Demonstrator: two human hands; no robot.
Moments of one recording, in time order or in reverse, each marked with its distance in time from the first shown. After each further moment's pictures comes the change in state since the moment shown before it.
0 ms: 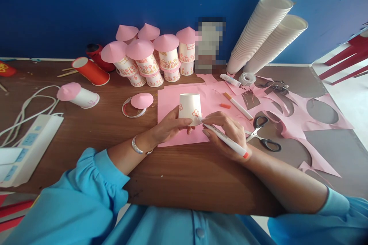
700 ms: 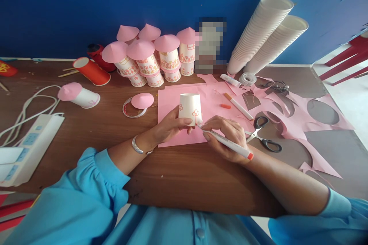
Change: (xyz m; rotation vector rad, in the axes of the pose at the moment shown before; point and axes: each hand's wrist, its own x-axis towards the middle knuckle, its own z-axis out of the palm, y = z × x) left_hand 0.003 0.001 0.001 -0.031 -0.055 0.030; right_hand -0.002 -0.003 -0.002 -0.007 -0.064 -0.012
